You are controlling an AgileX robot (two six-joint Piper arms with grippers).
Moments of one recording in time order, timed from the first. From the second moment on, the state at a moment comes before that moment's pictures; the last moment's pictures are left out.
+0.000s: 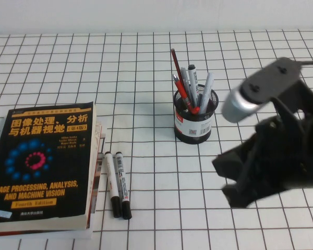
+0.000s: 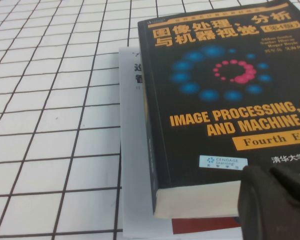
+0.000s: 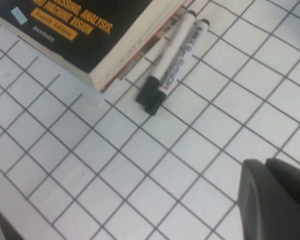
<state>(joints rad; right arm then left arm) 0.80 1.18 -1.07 0.12 0.76 0.07 -0.02 -0.01 0.03 -0.03 0.38 0.12</state>
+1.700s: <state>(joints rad) 0.02 -0.01 0.03 -0.02 0.33 0.08 -0.02 -0.01 0.03 -0.03 0.38 0.12</state>
